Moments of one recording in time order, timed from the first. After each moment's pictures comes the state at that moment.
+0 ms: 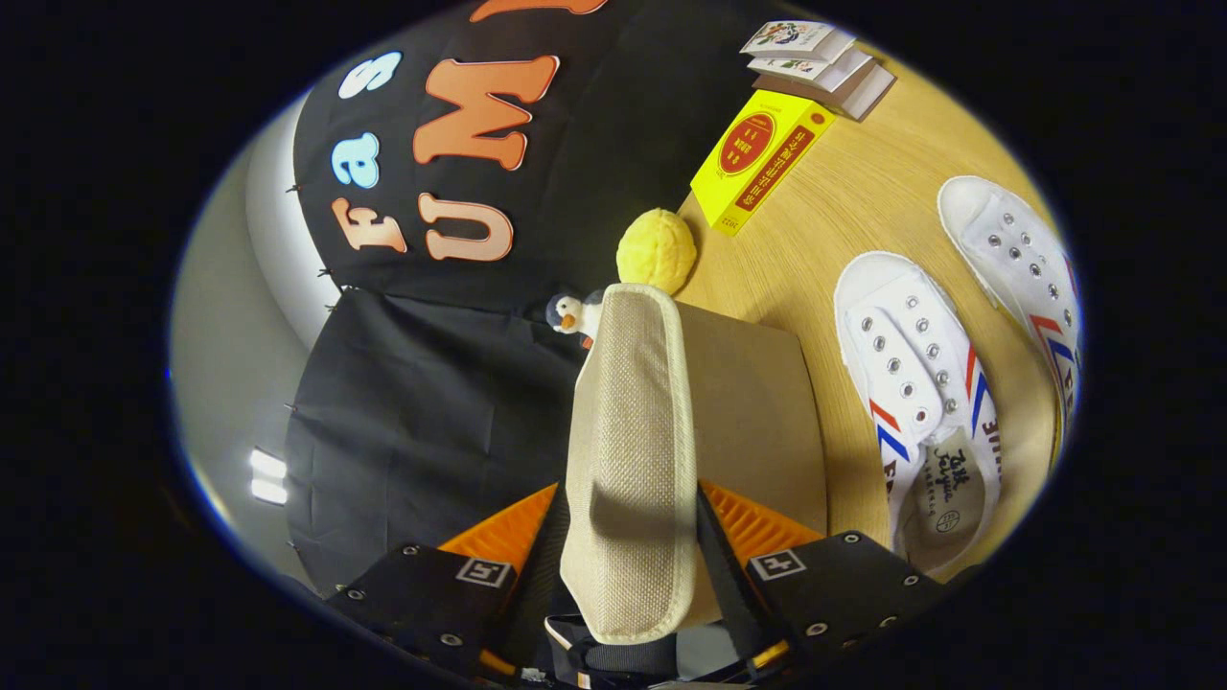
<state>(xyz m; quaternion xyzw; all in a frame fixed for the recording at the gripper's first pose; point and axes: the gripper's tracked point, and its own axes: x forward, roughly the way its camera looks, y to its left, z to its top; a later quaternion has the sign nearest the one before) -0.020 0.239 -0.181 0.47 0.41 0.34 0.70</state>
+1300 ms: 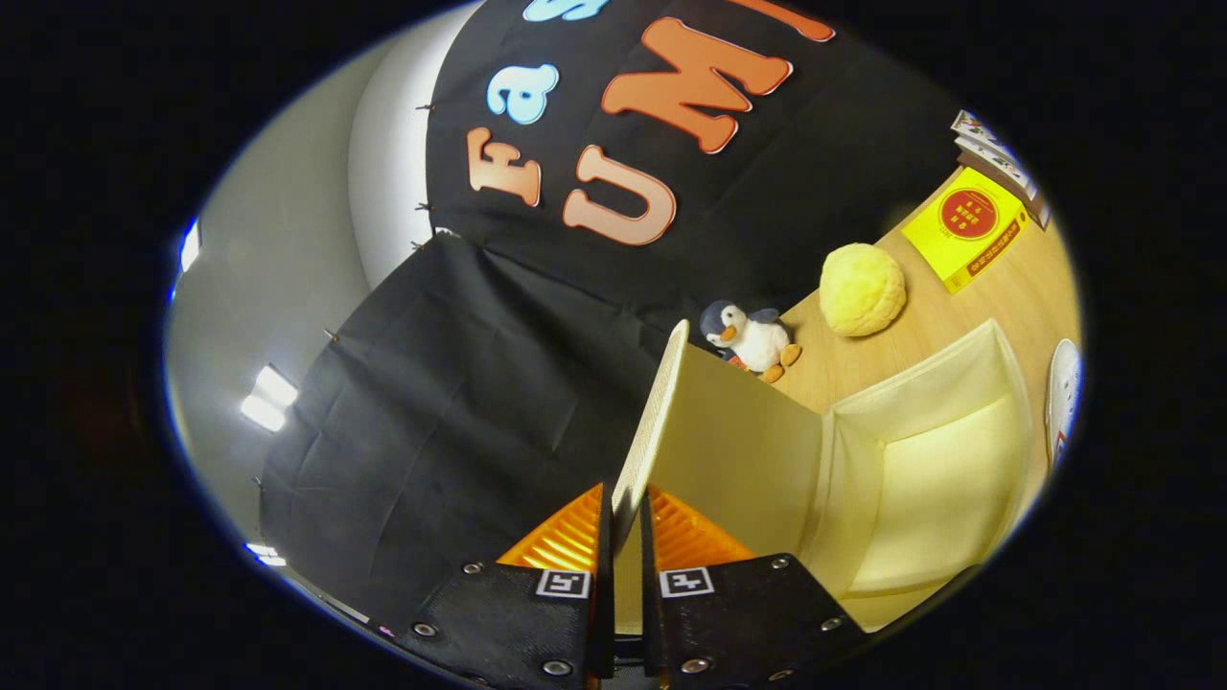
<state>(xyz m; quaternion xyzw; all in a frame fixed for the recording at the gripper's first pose) -0.055 0.425 -0.003 0.38 0.30 0.44 0.76</state>
